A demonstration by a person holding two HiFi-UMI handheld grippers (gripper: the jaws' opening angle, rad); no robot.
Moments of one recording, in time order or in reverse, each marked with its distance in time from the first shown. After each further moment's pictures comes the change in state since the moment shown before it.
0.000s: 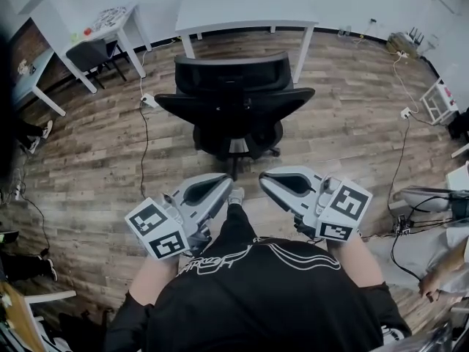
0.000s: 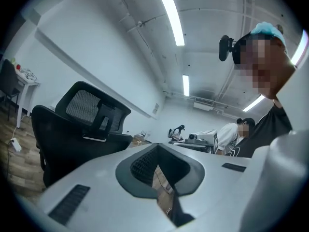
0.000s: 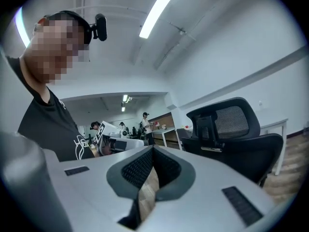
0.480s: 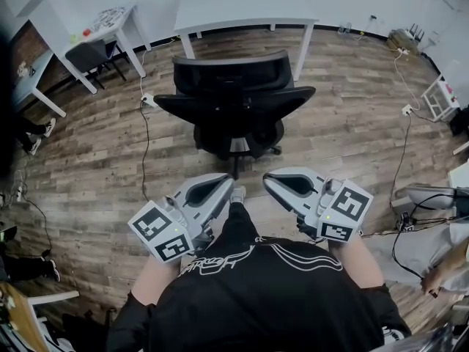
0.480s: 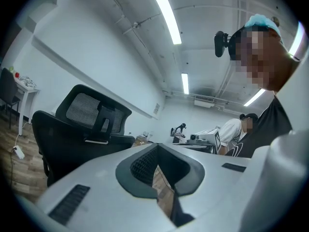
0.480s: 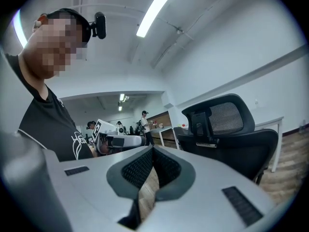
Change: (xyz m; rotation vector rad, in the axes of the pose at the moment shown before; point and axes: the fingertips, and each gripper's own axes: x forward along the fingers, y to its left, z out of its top) left arm 0.005 0.003 -0.004 0.046 -0.002 0.019; right arm -0.005 -0.011 -0.013 0.017 0.013 -0.035
